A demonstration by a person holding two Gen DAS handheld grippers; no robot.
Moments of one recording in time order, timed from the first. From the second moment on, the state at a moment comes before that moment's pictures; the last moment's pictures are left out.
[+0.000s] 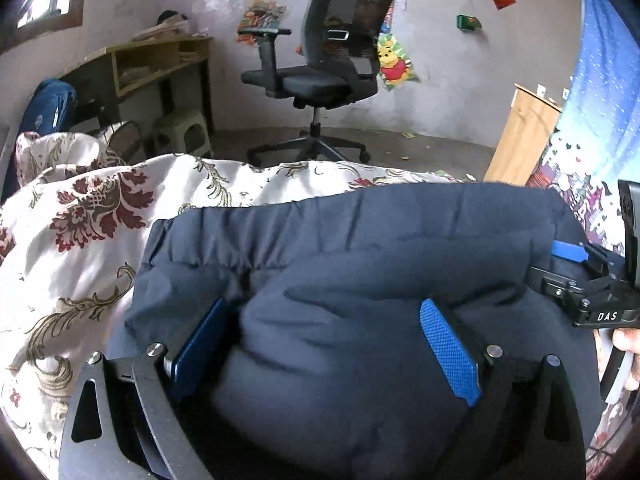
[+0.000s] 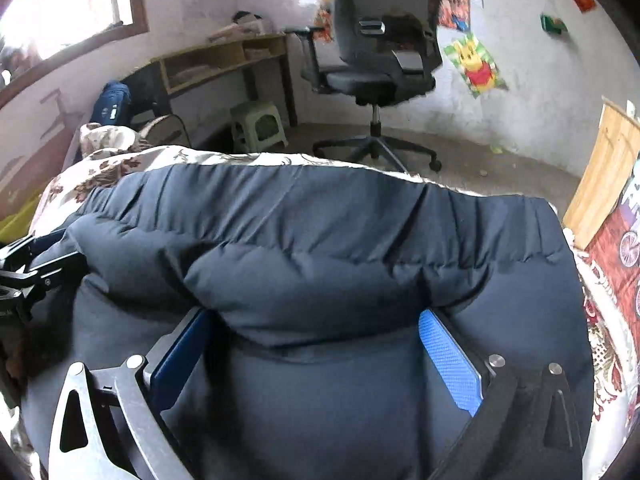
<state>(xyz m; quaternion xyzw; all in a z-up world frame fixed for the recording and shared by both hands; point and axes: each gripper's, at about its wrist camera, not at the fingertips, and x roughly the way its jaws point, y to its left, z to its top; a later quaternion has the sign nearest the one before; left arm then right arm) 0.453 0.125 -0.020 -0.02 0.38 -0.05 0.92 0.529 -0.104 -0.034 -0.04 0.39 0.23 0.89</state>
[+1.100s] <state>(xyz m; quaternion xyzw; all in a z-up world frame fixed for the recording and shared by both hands) 0.477 0.161 -0.031 -0.11 0.38 -0.07 0.91 0.558 -0.106 -0.056 -0.02 0.37 0.22 0.90</state>
